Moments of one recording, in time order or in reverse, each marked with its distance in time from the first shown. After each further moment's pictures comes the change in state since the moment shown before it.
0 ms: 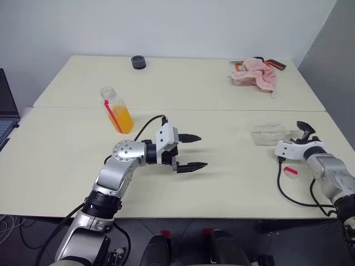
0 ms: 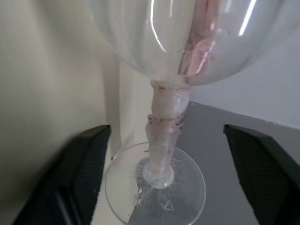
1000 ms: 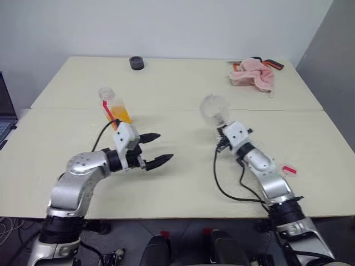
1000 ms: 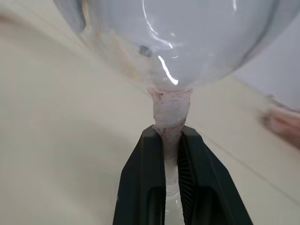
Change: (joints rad) left arm 0.261 0.188 0.309 -0.234 -0.109 0.239 0.212; right arm -0.006 0.634 -0.077 -0.385 0.758 0.105 0.357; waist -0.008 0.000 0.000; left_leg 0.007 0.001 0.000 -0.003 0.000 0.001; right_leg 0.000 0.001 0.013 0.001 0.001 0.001
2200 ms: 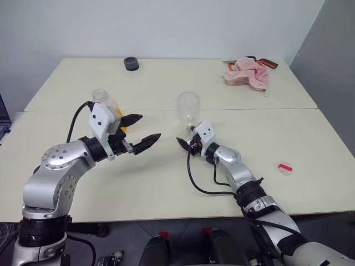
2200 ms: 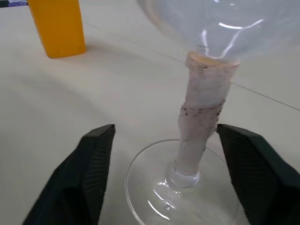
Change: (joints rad) left arm -0.047 0.055 0.088 -0.095 -0.078 0.073 0.129; right arm -0.220 0.187 0.000 0.494 0.060 -0.148 0.126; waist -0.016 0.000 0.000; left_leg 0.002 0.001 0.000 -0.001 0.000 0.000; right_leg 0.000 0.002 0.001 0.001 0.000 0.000
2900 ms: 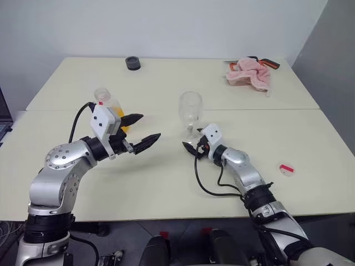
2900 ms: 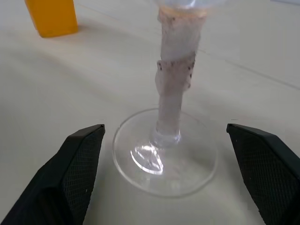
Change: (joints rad) left arm 0.001 -0.023 -0.021 0.061 0.027 -0.083 -0.025; right arm 0.127 -0.104 0.000 -0.244 0.015 0.177 0.054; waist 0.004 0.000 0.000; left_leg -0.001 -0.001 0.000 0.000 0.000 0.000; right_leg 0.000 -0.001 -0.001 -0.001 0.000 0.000
